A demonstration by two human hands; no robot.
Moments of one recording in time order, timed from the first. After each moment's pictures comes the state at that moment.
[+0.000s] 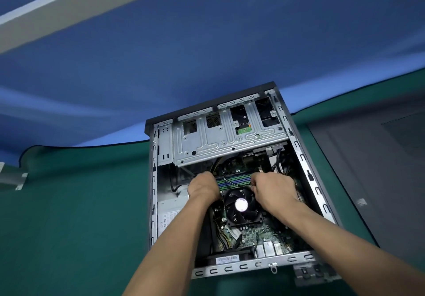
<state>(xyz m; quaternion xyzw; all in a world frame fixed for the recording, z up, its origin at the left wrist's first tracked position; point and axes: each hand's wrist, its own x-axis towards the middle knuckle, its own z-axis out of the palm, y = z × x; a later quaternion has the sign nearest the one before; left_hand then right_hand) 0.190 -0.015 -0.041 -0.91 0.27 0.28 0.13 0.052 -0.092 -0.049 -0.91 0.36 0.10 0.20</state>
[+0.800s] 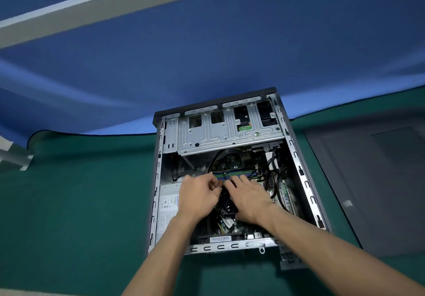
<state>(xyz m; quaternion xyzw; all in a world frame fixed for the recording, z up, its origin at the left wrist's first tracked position) 0.158 0.048 -0.018 -0.90 0.37 0.15 -0.17 0.059 -0.054 -0.046 -0.96 0.14 0.19 0.14</state>
